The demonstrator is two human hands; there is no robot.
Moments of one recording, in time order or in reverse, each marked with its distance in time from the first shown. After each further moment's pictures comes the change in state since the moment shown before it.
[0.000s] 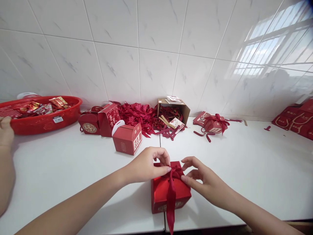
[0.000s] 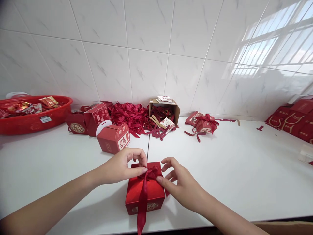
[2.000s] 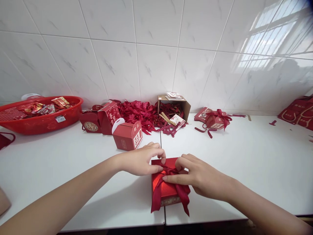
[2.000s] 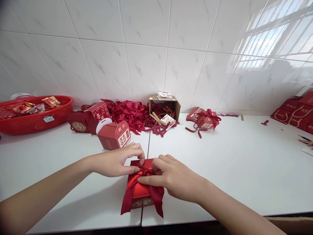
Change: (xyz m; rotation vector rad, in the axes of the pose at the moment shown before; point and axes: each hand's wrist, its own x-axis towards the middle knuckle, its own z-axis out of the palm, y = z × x) left_hand 0.003 0.010 -0.025 0.423 -0.316 -0.059; right_hand 0.018 -0.007 -0.012 -0.958 -0.141 -0.898
